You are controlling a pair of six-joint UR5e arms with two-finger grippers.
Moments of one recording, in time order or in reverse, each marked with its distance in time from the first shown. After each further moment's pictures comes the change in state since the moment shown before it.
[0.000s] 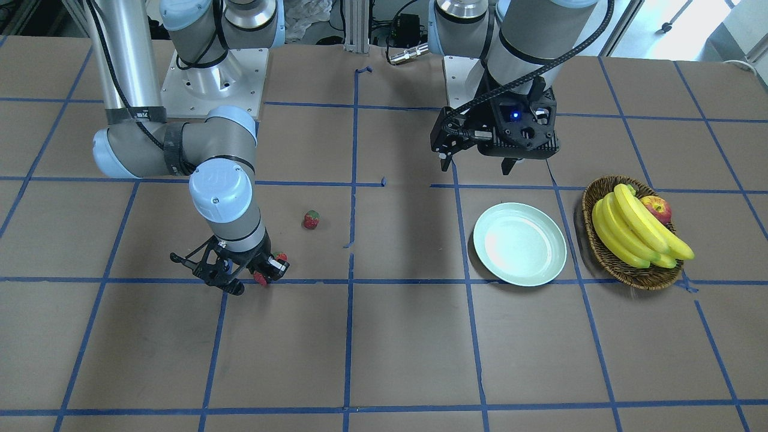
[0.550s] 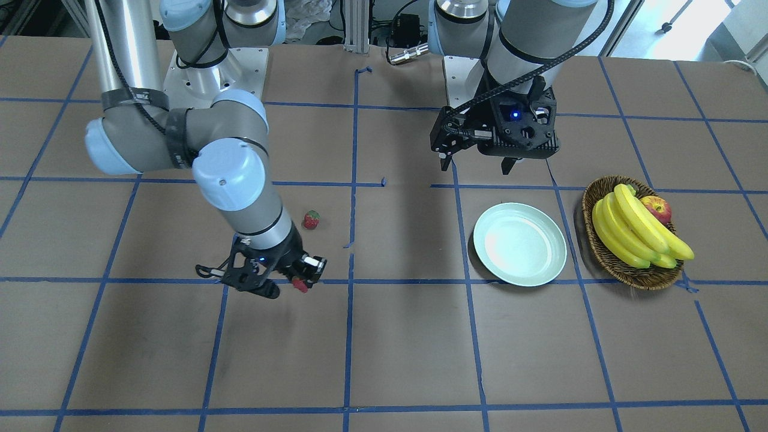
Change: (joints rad) left arm 0.000 0.001 0.000 -0.001 0.000 0.000; right arm 0.103 -0.015 -0.149 0.092 0.158 -0.023
